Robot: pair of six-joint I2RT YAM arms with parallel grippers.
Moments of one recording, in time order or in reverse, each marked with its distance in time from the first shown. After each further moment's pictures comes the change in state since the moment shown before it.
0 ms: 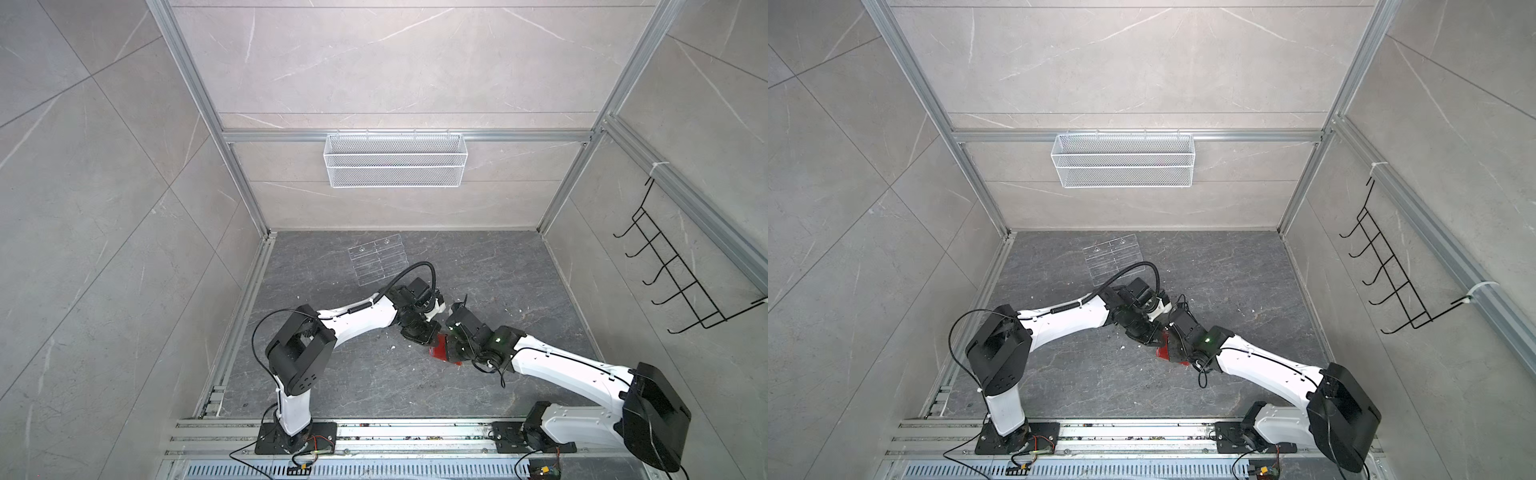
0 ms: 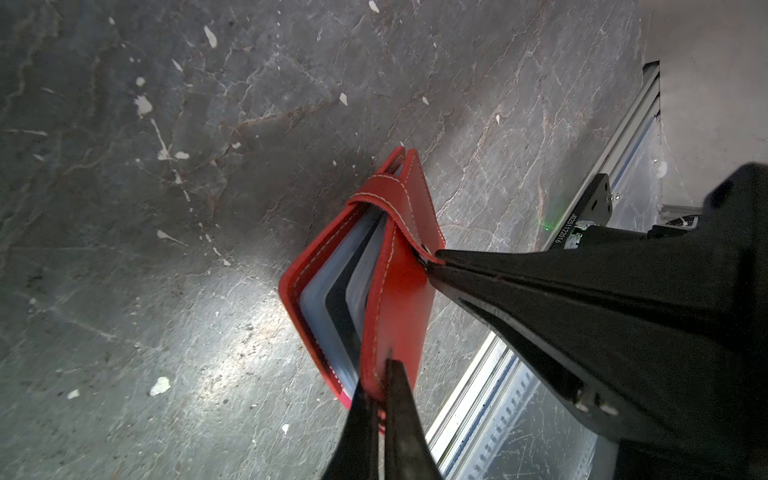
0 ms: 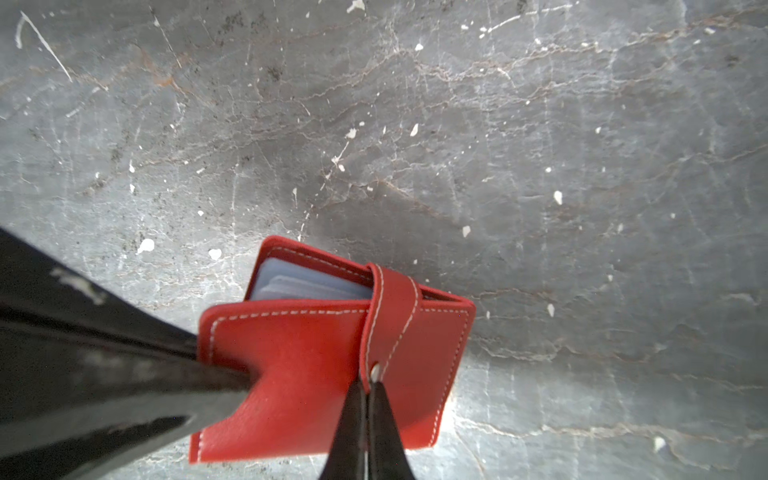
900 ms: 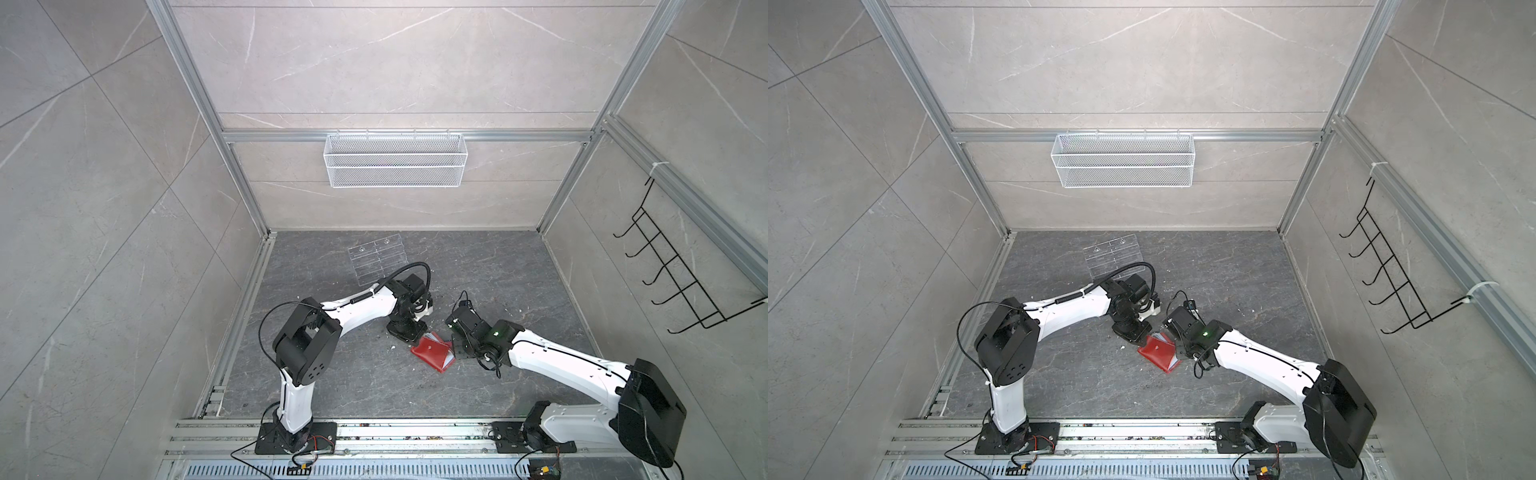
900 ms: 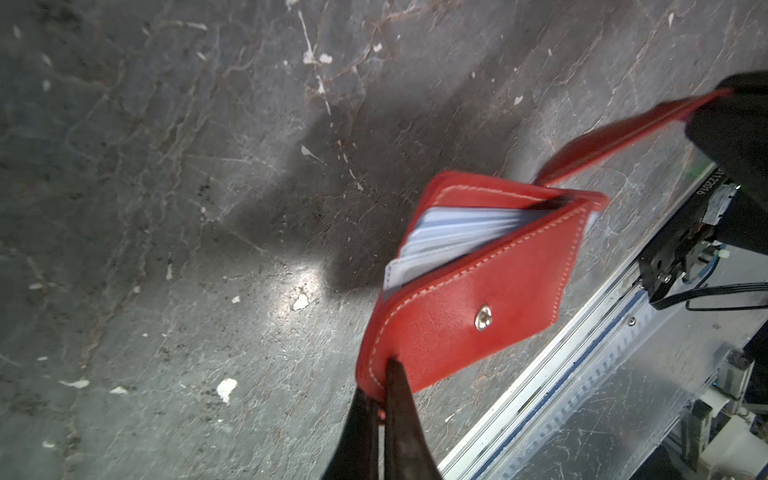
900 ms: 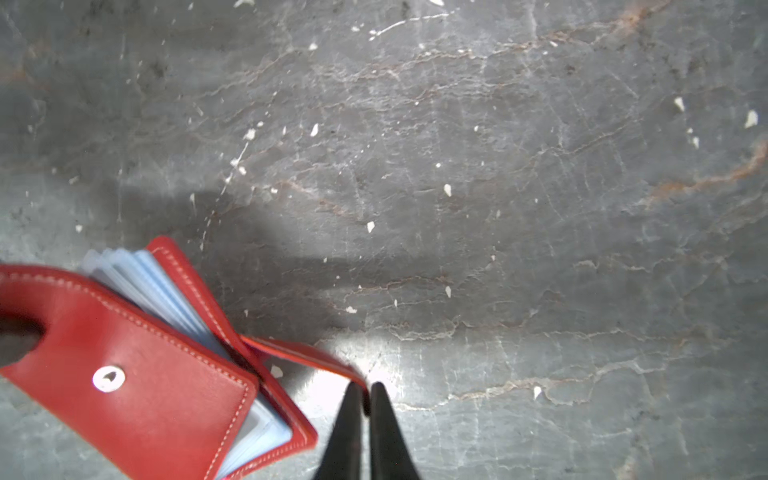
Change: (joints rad) left arm 0.065 0.076 0.112 -0.296 -0.138 0.209; right arm -0.027 0.016 0.047 -0.146 0.136 0.018
